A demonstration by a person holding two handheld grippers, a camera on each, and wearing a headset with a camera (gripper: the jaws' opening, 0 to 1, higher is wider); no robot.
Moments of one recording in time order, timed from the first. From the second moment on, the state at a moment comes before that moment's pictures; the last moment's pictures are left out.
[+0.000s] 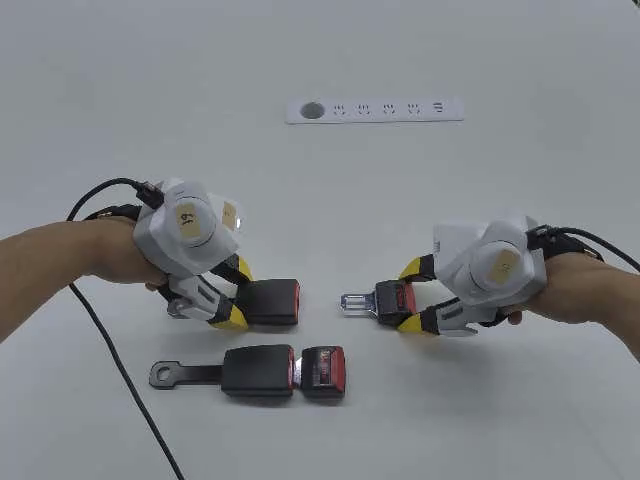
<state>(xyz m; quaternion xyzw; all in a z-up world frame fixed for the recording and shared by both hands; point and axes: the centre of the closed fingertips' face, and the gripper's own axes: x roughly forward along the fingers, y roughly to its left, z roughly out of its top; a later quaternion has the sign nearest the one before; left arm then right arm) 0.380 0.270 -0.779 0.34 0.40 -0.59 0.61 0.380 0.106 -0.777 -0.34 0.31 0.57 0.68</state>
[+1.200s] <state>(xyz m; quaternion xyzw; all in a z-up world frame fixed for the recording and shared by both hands) 0.378 0.267 -0.780 0.34 0.41 -0.58 0.61 0.380 0.144 -0.775 -0.34 0.30 0.59 0.67</state>
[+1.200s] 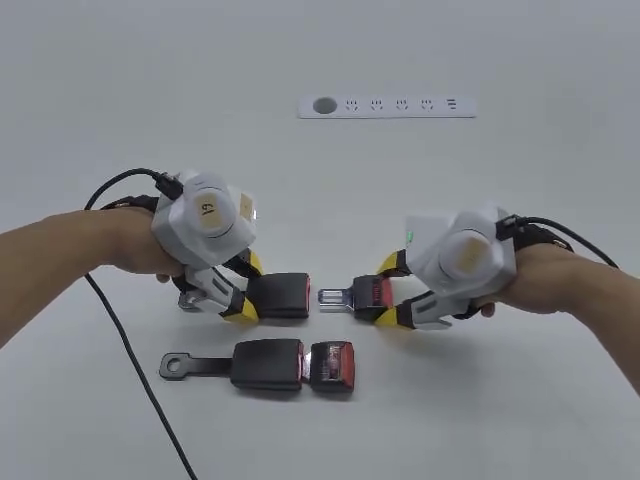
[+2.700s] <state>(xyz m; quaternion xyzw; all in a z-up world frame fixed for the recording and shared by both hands) 0.380 0.269 -0.780 0.34 0.40 -0.58 0.62 0.379 0.171 -0.773 -0.32 0.29 0.59 0.68</state>
